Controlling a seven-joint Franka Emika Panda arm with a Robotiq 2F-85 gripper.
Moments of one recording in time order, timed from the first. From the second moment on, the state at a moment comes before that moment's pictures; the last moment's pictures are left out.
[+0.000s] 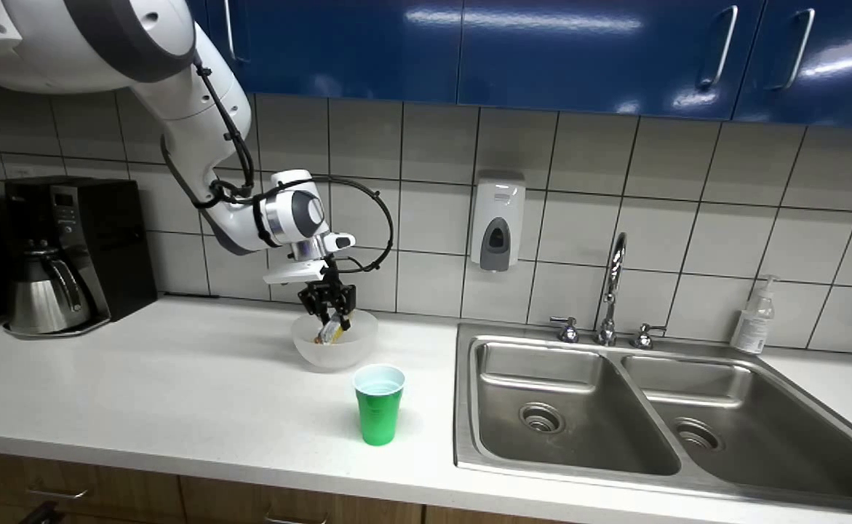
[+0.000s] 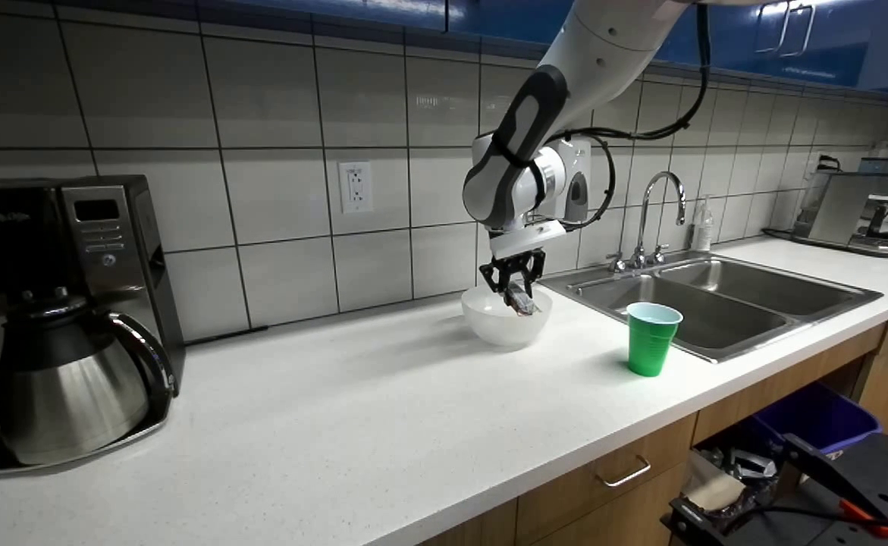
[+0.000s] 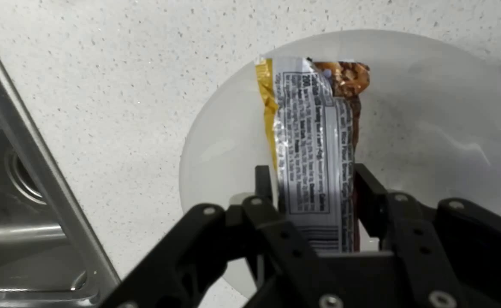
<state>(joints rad) 0.08 0.80 -0.18 -1.59 -0.21 2.43 0.29</state>
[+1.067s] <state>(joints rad) 0.14 0.56 -0.14 -1.95 -0.21 2.46 0.29</state>
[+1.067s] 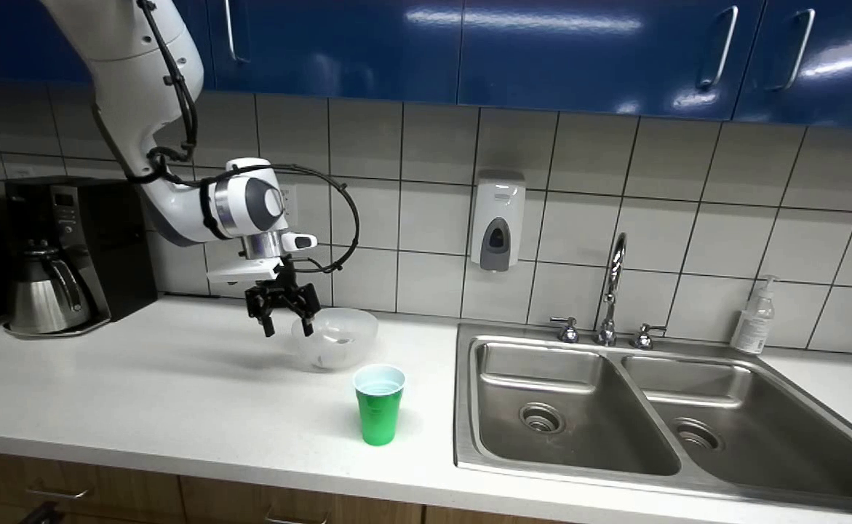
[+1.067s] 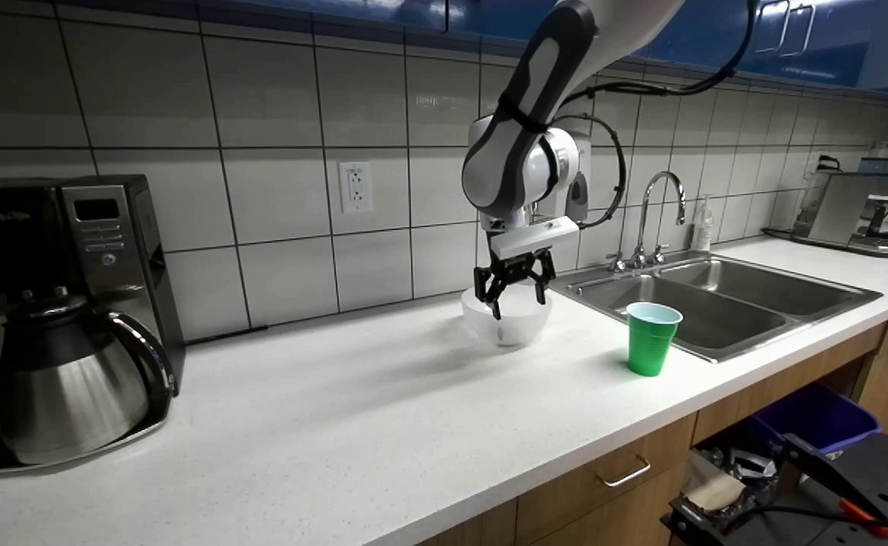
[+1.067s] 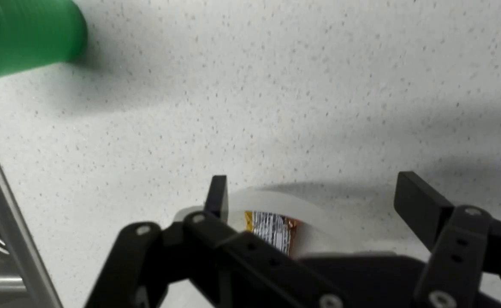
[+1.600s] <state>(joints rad) 0.19 0.37 -0.13 -2.29 -0.27 2.56 0.35</state>
